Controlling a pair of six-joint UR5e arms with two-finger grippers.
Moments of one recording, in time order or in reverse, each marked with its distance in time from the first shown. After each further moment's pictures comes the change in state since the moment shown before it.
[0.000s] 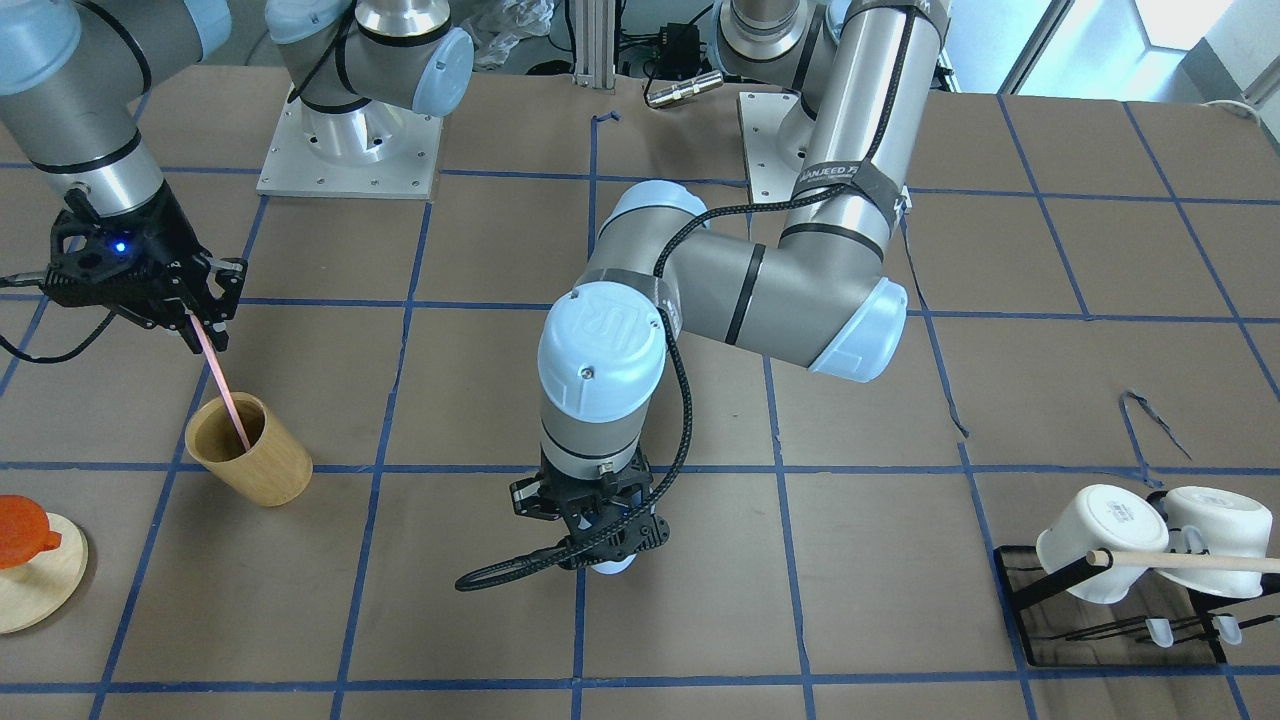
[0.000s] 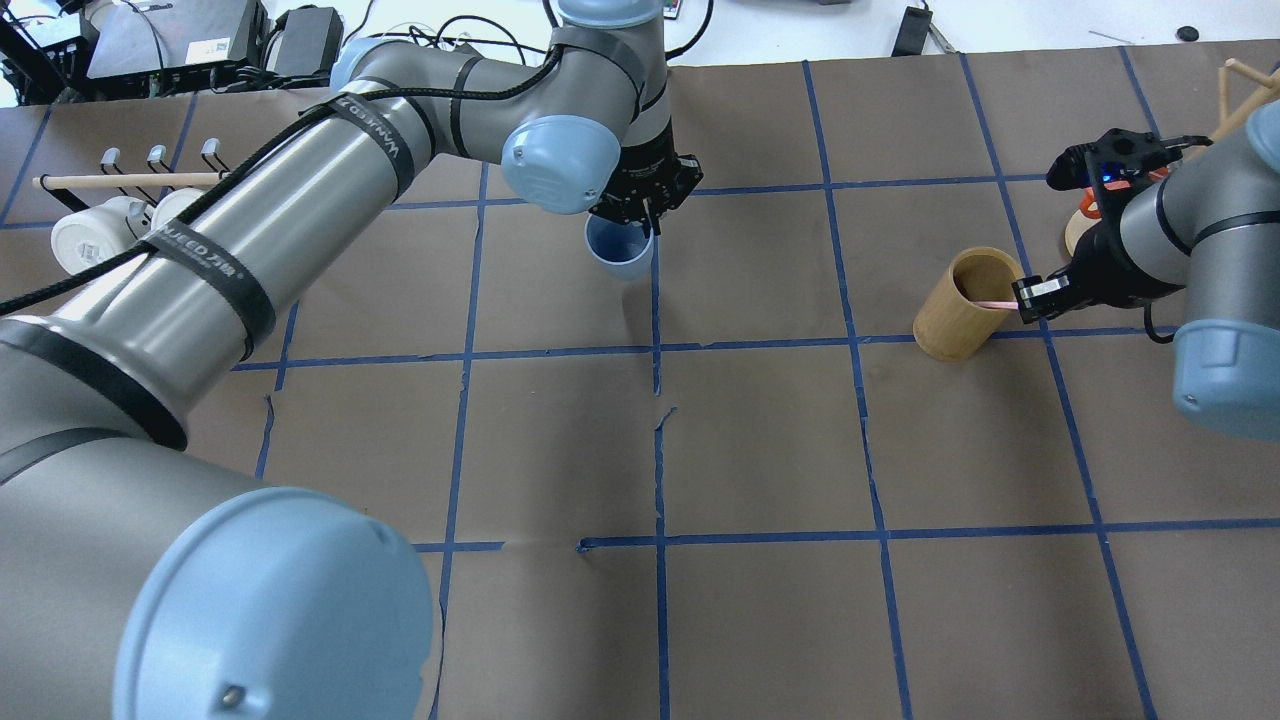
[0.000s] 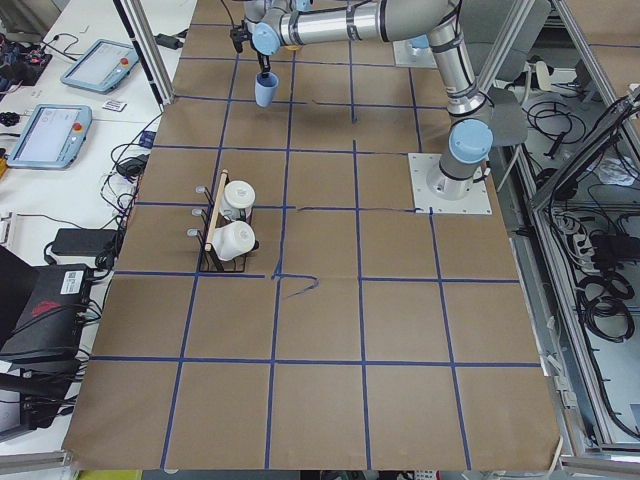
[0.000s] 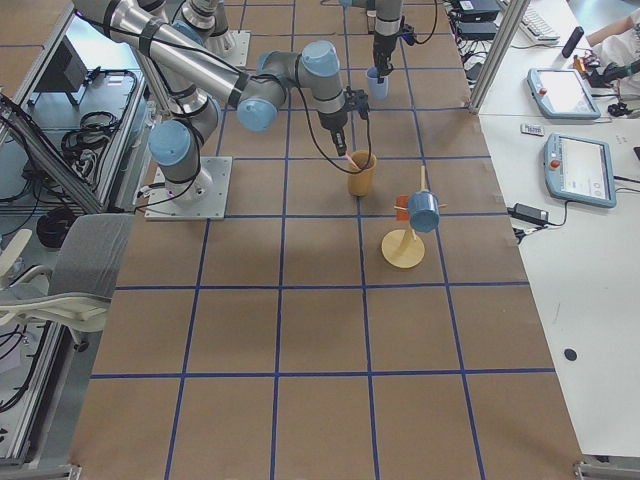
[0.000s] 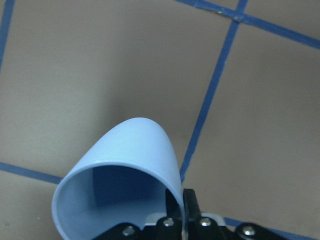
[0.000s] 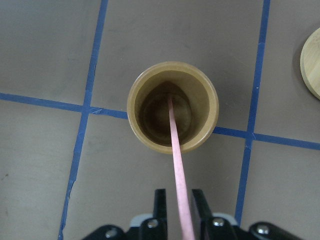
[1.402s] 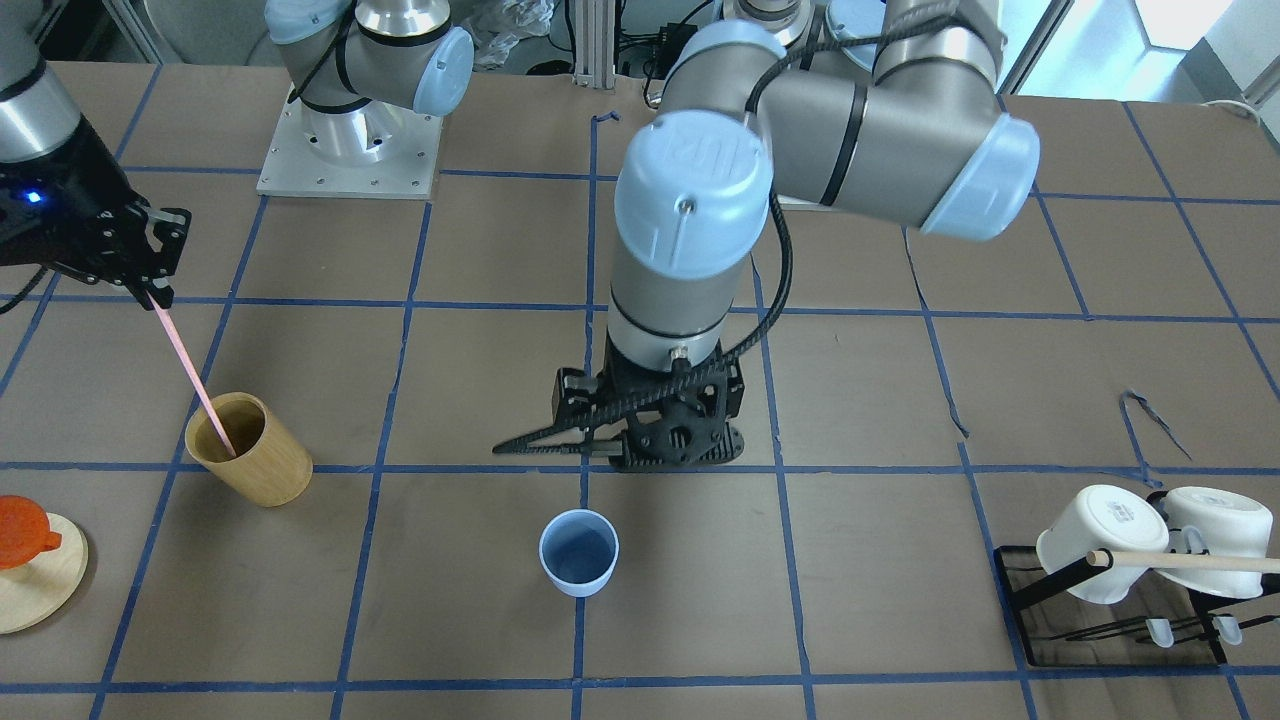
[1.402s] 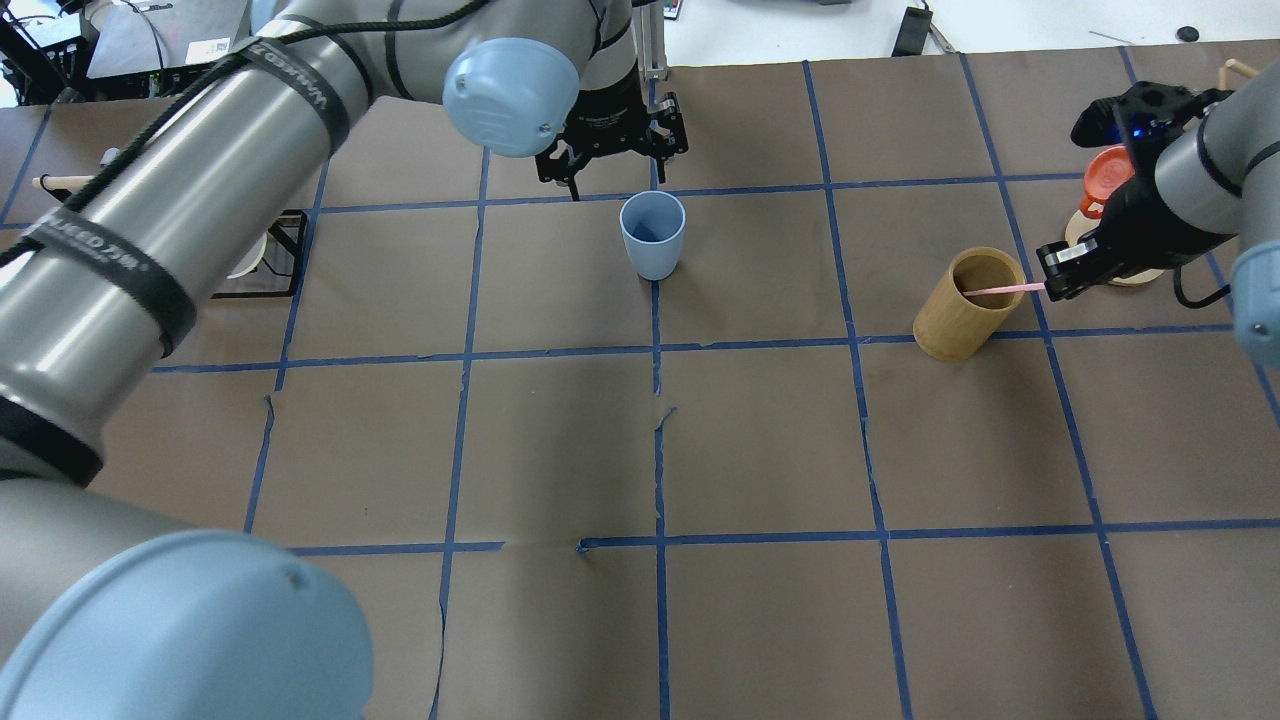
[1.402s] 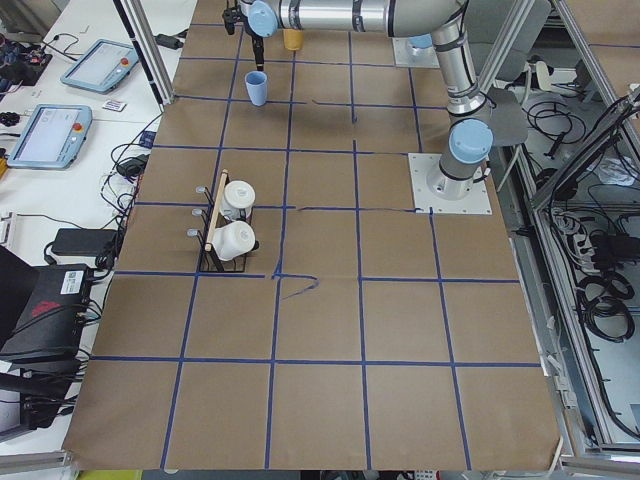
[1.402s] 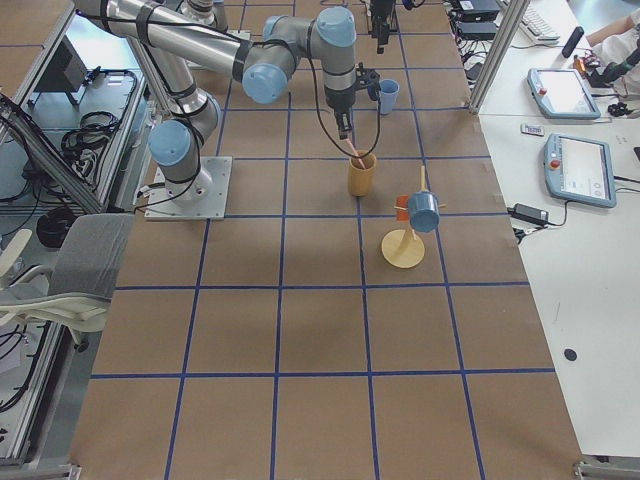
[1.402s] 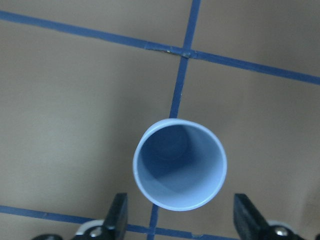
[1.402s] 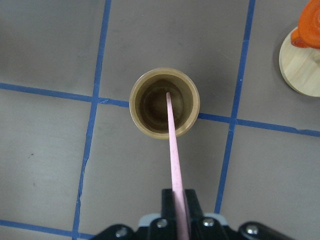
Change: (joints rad) left arm 0.061 0.250 -0.060 -0.224 0.023 0.235; right arm 0.011 0.017 -0.324 0.430 -0.049 0.012
